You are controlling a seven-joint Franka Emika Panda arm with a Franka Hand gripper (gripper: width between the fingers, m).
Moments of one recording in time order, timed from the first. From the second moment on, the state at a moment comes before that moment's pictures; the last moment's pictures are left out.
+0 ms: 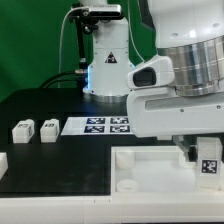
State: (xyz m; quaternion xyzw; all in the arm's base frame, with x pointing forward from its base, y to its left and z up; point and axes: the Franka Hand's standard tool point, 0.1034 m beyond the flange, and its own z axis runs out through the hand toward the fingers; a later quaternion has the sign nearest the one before) arm 0.626 0.115 0.068 -0.97 0.23 0.01 0.10
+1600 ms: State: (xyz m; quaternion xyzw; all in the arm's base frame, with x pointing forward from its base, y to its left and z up) arm 0.627 0.115 0.072 -0.92 0.37 0.05 0.13
